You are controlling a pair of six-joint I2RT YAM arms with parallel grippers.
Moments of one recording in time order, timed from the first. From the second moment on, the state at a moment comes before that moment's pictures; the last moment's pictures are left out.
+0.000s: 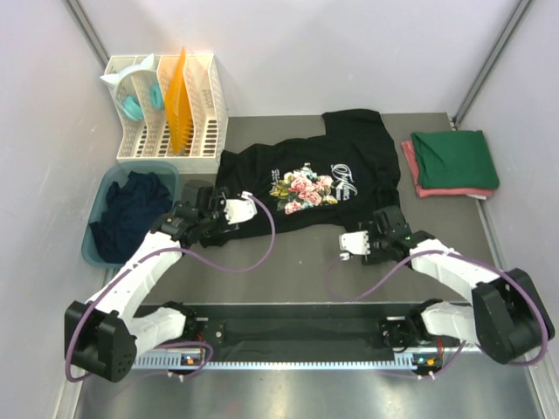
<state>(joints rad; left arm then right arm) -0.34 1.09 0.80 -0.48 0.02 1.01 0.41 1.17 0.49 -0.35 0.01 -1.32</state>
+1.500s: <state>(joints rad) -0.34 1.04 0.77 -0.45 -0.02 1.03 0.32 1.05 0.78 -0.49 0.09 -1.38</state>
